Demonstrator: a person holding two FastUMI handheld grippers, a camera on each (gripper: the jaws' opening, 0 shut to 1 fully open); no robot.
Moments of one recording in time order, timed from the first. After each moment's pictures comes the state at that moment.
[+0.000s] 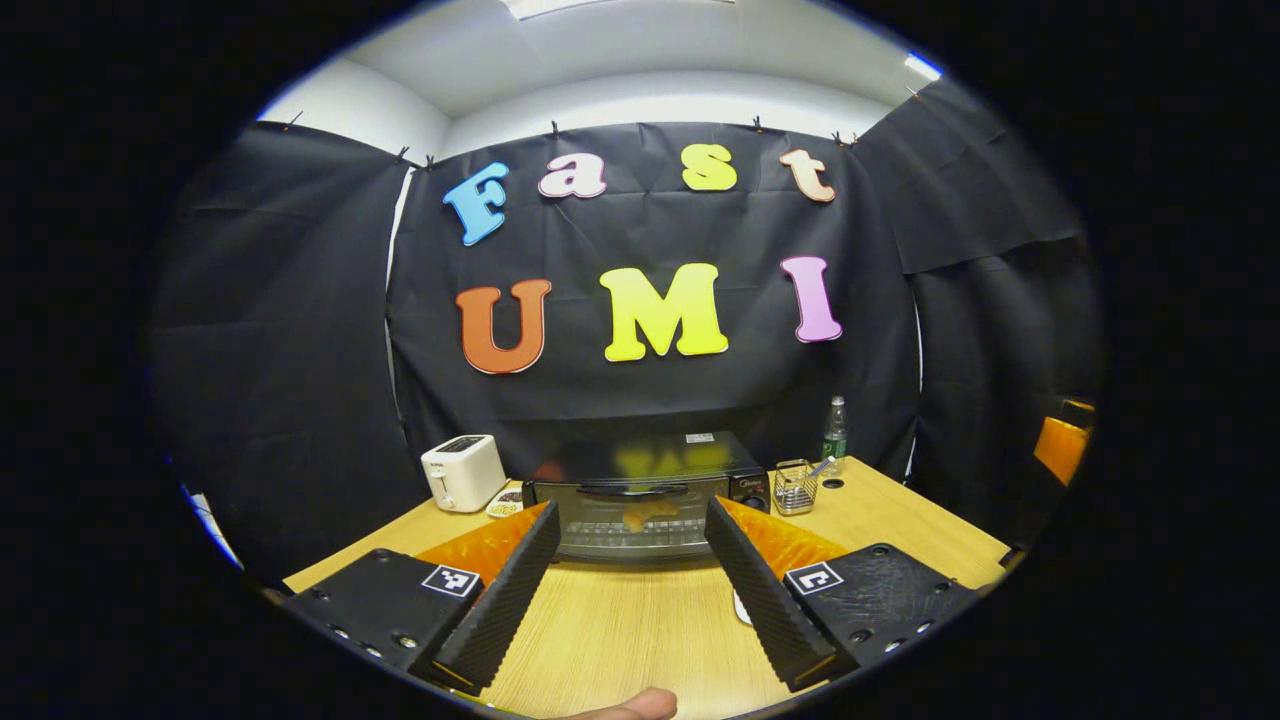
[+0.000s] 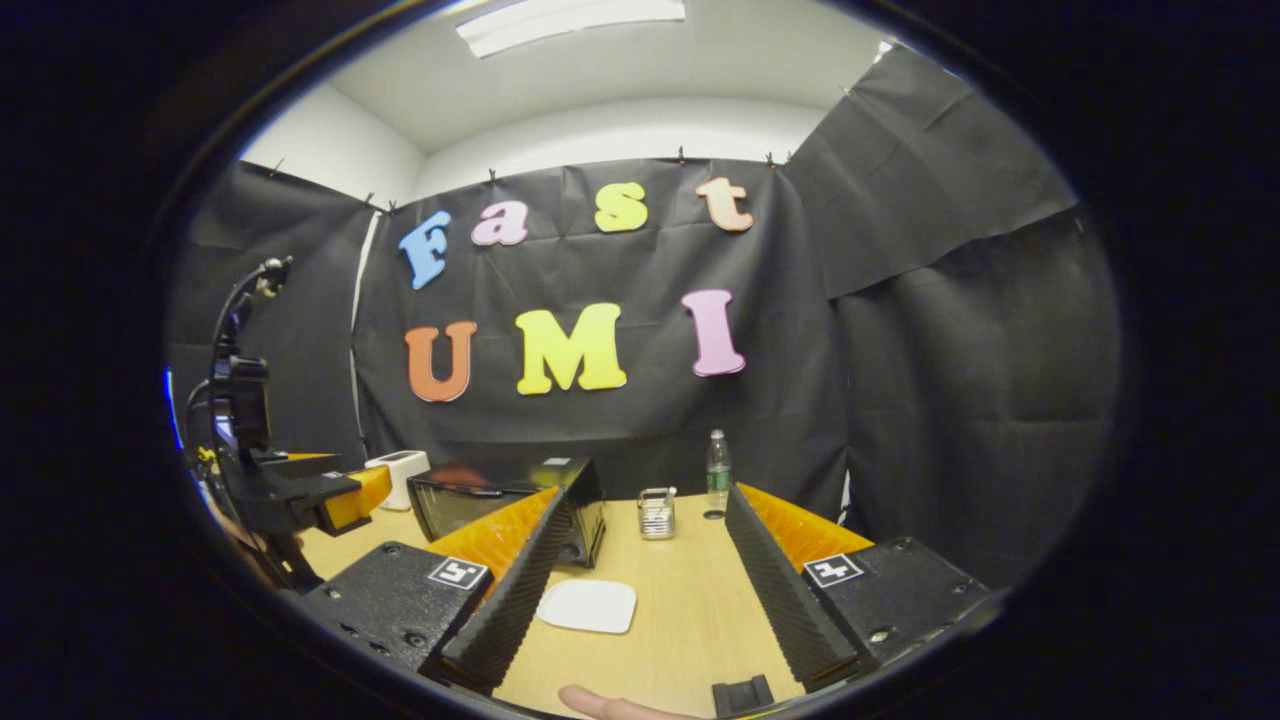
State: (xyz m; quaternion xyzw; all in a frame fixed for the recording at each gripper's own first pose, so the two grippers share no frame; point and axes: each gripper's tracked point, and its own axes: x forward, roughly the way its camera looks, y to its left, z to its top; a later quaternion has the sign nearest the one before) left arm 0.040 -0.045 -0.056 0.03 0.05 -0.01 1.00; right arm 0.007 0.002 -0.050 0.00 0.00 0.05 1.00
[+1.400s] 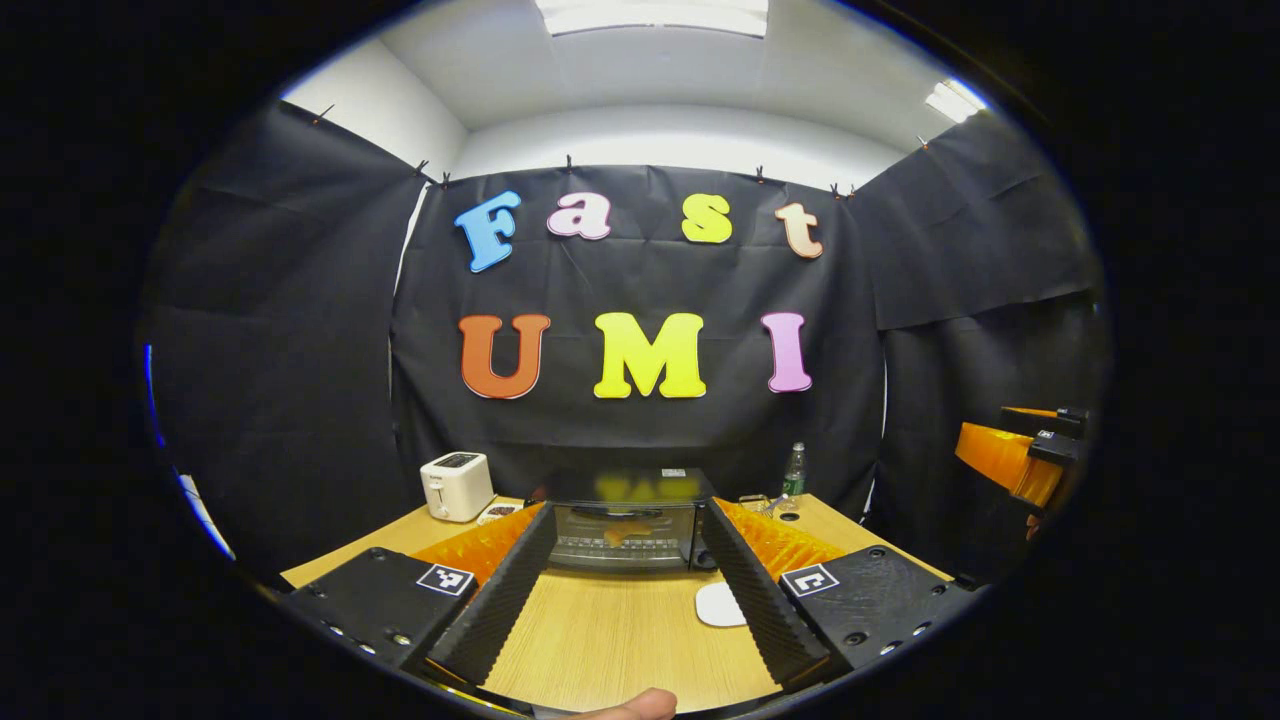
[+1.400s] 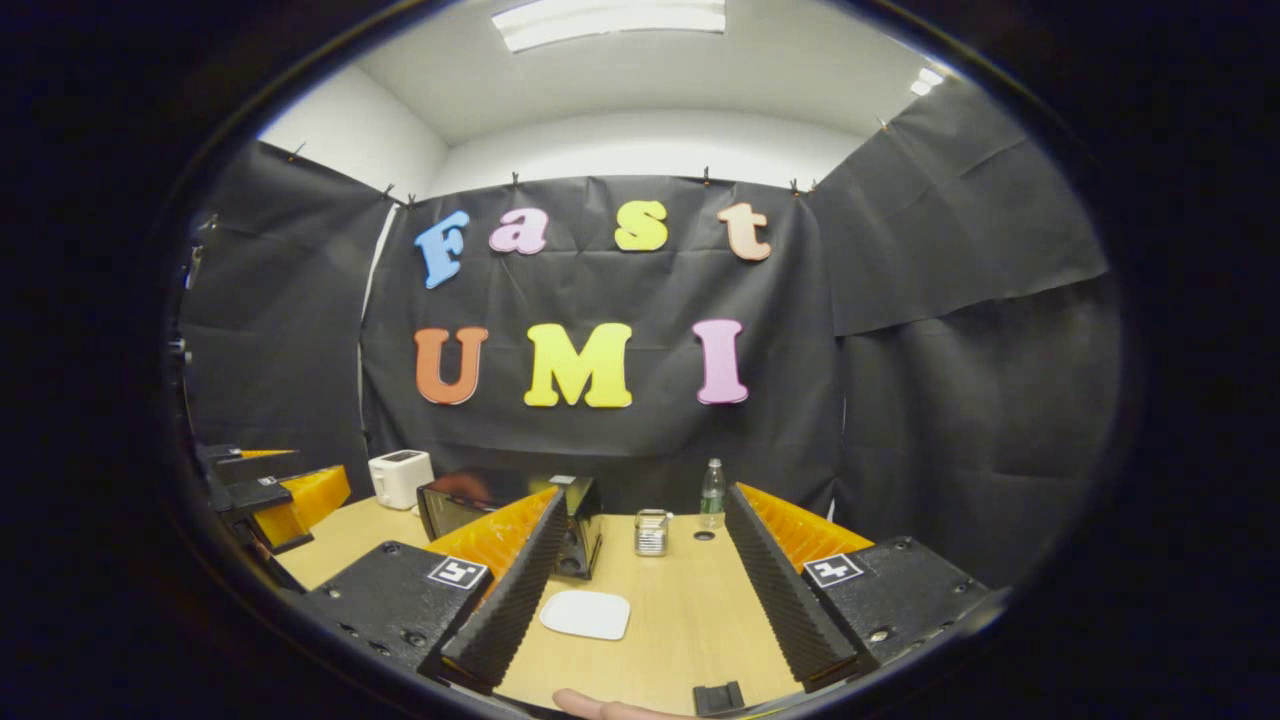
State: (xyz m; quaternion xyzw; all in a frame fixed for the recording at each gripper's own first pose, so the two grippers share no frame) left arm -0.031 -0.040 0.003 -0.01 0.01 -0.04 1.00; right arm -0.022 0.008 0.021 -0.03 -0.02 0.04 1.00
